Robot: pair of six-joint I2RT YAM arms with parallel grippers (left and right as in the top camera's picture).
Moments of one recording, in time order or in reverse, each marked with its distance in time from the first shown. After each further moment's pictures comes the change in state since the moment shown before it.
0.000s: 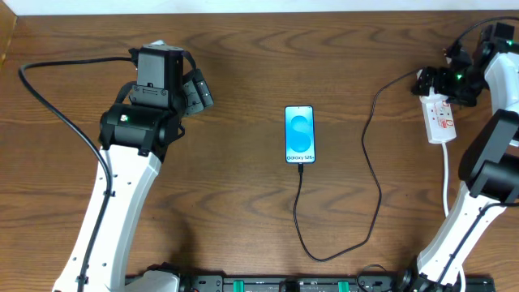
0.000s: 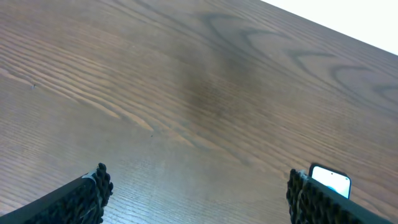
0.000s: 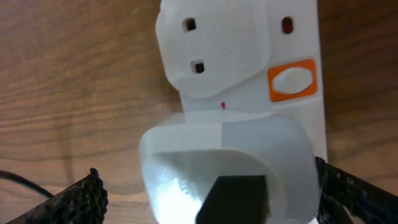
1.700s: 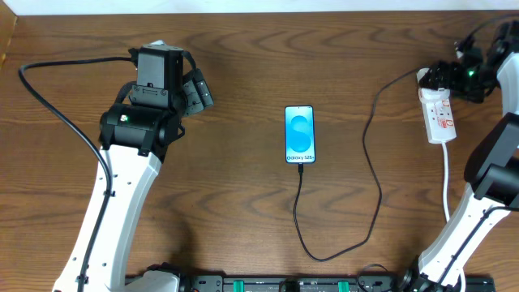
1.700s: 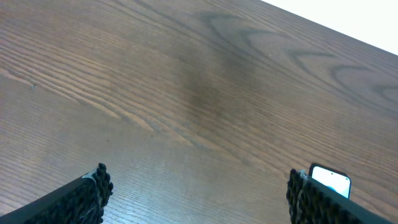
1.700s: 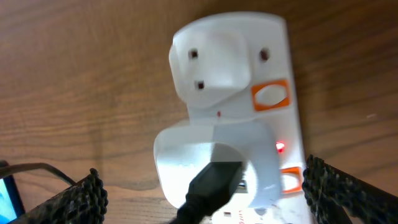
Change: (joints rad) left arm 0.000 0.000 0.000 0.000 0.000 0.000; right arm -0.045 -0.018 0.055 -0.015 -0.078 -0.003
